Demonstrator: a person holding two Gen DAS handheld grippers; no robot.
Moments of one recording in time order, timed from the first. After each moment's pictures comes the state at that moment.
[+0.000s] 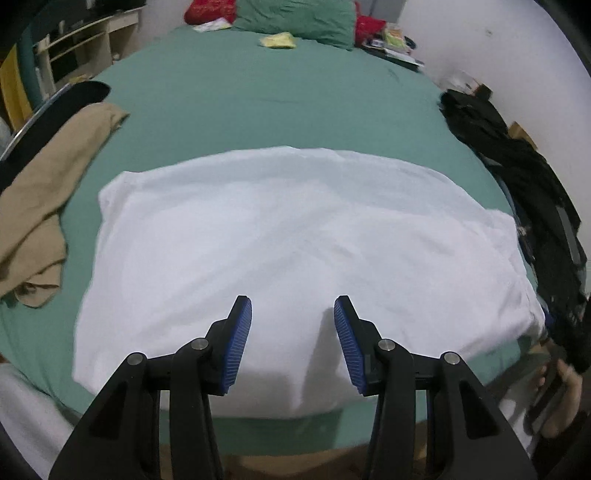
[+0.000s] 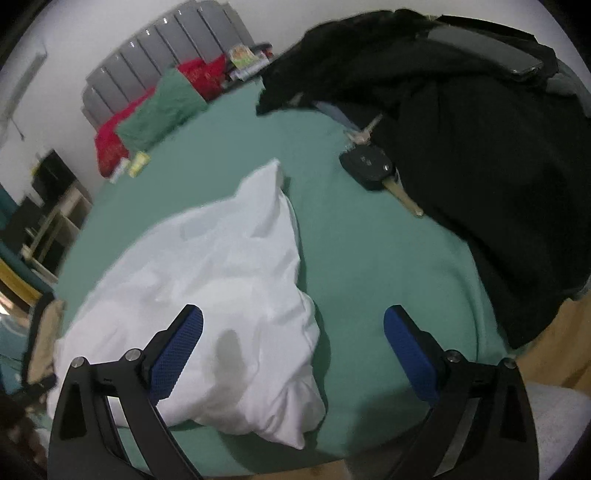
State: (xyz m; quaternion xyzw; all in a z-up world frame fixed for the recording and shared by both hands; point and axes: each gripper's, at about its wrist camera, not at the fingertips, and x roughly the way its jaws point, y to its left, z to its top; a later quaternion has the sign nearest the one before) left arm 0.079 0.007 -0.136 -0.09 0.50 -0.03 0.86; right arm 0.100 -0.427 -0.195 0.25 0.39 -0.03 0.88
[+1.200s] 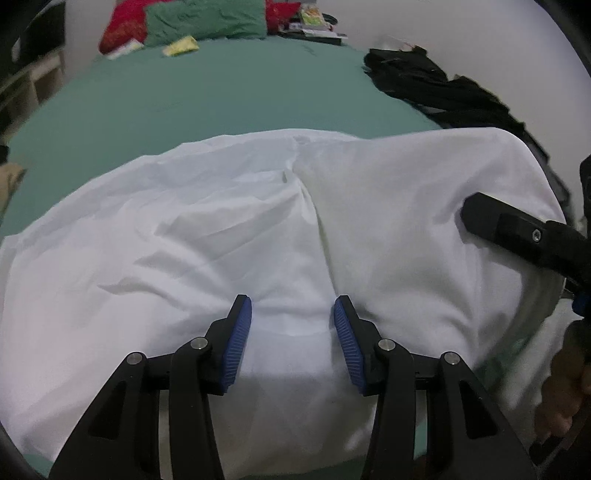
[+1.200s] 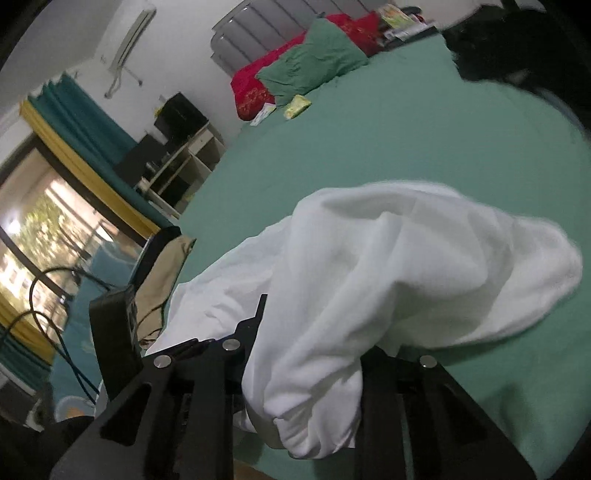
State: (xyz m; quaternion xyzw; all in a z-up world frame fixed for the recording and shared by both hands) left arm 0.114 -0.083 -0.171 -0.03 0.50 -0.15 0.85; right arm 0.164 -0.249 -0.167 0.24 0.40 0.25 0.85
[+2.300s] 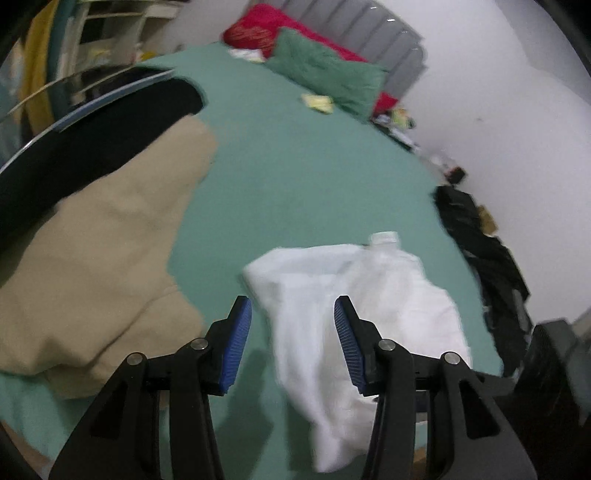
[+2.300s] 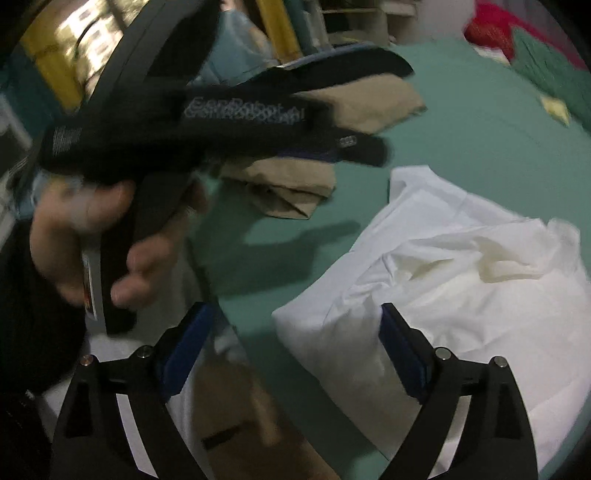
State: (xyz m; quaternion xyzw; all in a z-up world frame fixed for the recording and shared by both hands) left arm 0.088 0.230 -0.127 -0.23 0.40 -0.10 0.88; right arm 0.117 0.069 -0.160 -0.16 0.46 0.48 0.73
